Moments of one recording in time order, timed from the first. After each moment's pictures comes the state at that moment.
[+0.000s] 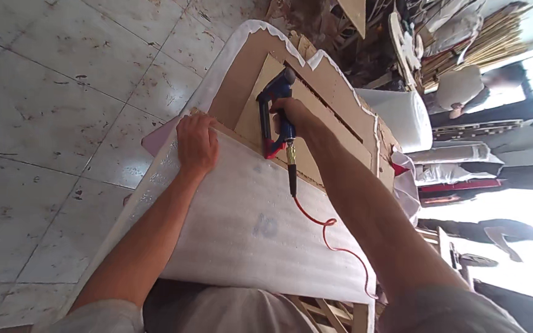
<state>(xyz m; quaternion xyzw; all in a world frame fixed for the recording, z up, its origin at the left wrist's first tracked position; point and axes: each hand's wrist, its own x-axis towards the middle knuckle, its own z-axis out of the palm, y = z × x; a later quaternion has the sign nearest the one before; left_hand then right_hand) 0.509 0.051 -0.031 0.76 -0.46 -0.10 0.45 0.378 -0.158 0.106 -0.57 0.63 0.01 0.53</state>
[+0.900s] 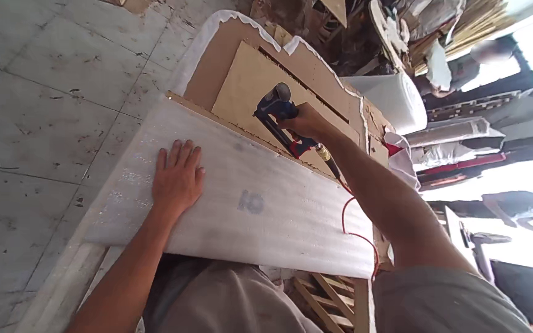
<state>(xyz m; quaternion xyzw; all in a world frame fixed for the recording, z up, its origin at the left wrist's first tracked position) 0.432 0.164 -0.030 0.78 -0.57 -0.12 0.21 0.246 -0.107 0.169 -0.78 0.53 0.09 0.32</state>
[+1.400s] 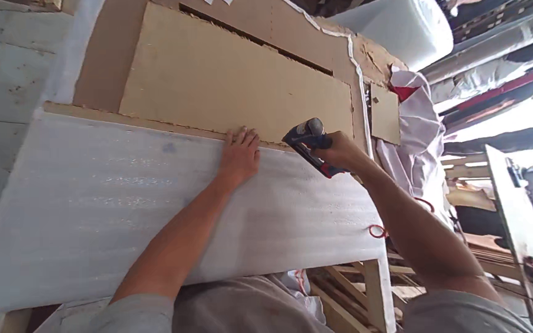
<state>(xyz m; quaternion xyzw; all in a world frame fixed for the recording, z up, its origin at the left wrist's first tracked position) 0.195 -0.048 -0.013 0.63 -0.73 -0.20 0.15 -0.046 -0.116 0.148 -0.76 0.61 0.07 0.23</state>
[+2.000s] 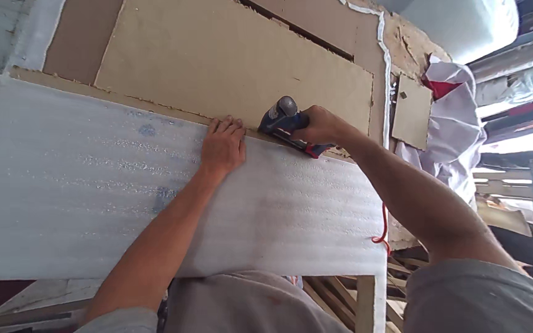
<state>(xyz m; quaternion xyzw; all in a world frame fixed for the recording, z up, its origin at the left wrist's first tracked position) 0.187 -0.039 -0.023 0.68 -0.69 -0.10 0.22 -0.020 -0.189 0.119 -0.82 0.46 0.18 0.29</state>
